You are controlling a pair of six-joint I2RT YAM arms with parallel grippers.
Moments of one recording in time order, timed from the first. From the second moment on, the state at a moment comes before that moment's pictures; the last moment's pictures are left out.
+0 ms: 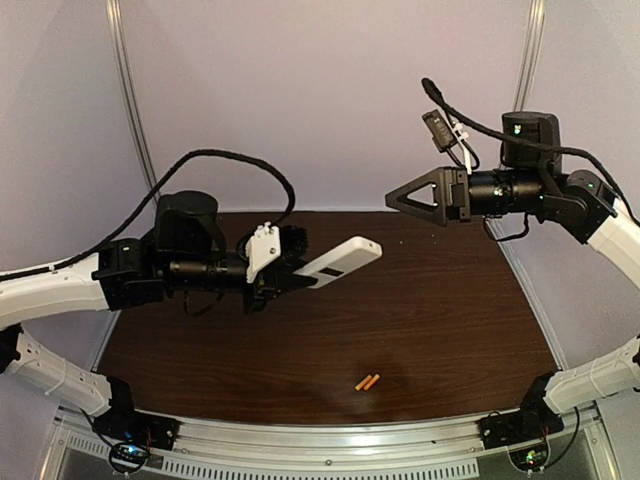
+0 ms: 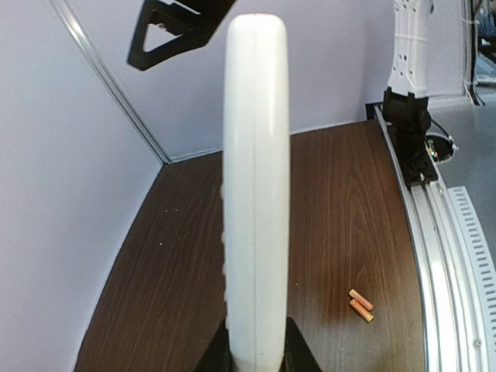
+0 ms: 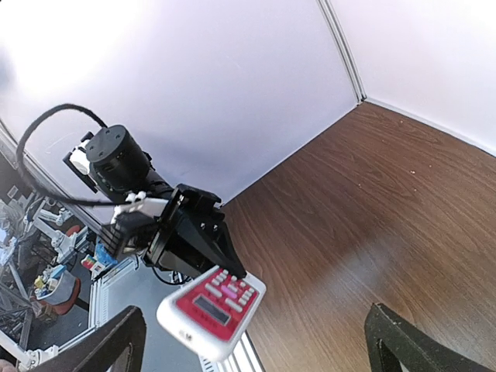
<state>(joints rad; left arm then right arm) -1.10 1.21 1.05 -0.17 0.18 0.48 0.72 1.19 1.44 -0.55 -0.56 0.34</state>
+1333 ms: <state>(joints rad) -0.85 1.48 1.19 -0.01 0.91 -0.17 0.78 1.33 1.30 -0.28 -0.74 0.39</state>
